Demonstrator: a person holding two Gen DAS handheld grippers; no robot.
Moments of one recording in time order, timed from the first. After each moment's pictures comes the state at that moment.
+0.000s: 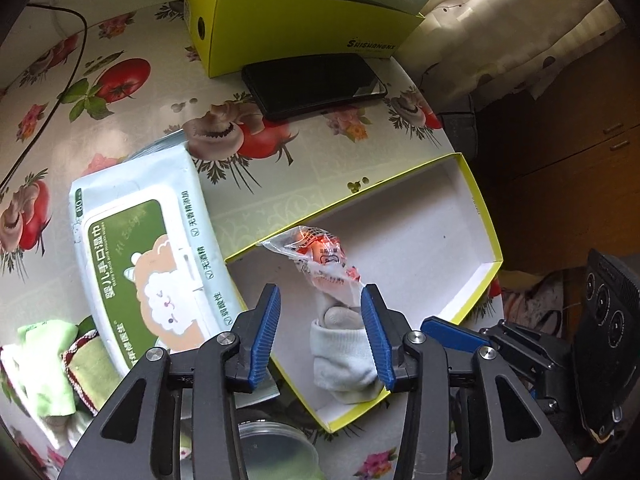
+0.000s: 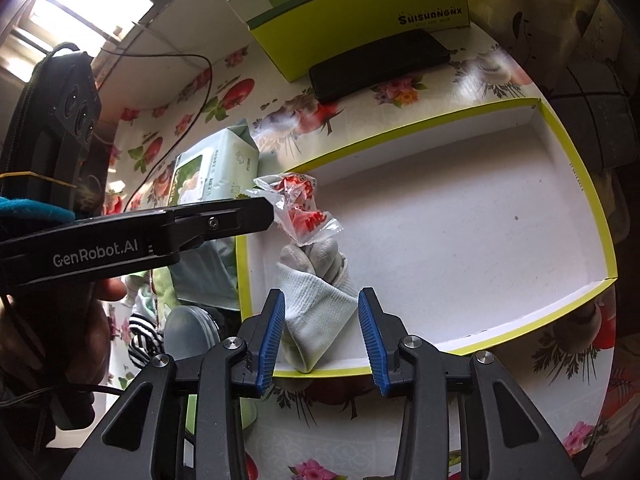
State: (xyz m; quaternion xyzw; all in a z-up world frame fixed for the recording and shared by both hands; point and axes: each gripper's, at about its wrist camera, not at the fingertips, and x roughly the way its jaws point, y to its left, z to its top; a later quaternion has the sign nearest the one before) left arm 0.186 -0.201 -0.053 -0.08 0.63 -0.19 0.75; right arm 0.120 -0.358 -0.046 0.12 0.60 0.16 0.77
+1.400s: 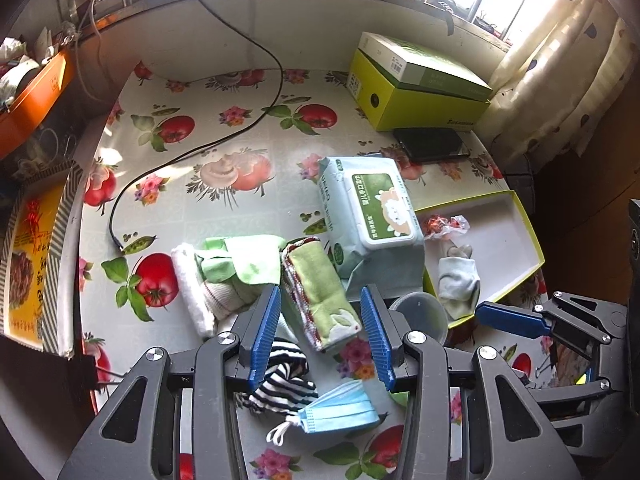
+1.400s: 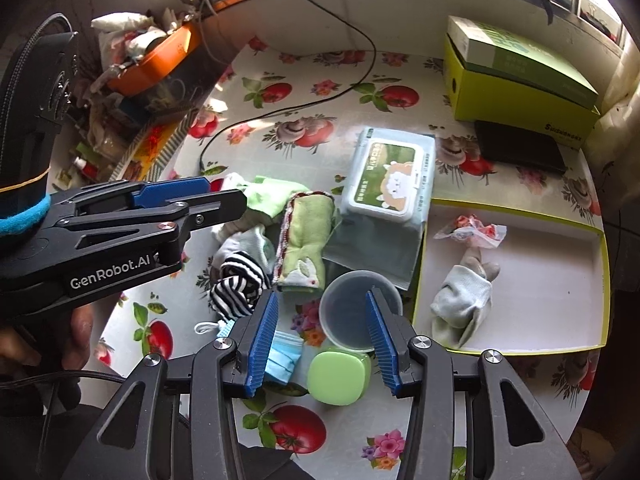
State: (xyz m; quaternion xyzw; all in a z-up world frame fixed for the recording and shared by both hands) left arm 0.056 -0.052 0.027 -0.07 0.54 -0.03 0.84; right arm 0.053 -0.203 0.028 -0.05 0.56 0.29 0.77
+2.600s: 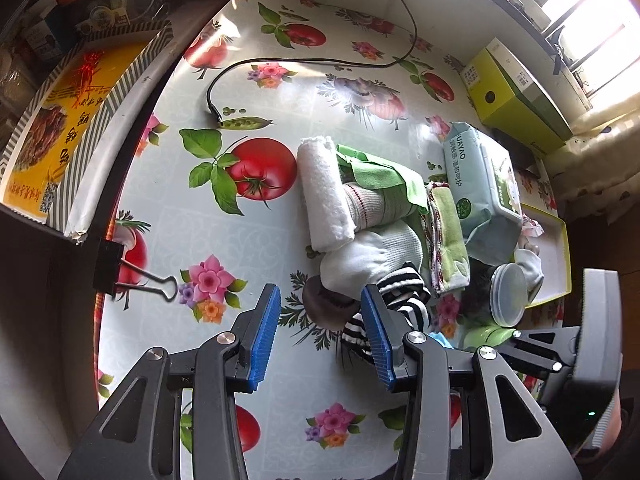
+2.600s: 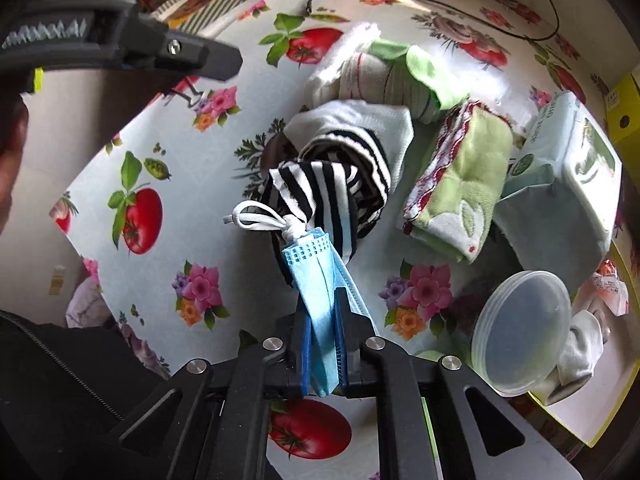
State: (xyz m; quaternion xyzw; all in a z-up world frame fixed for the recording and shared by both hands) left arm -0.002 0.060 -0.034 -0.20 0.58 0.05 0.79; right arm 0.010 -0.103 -0.059 -0.24 0.60 0.40 0.65
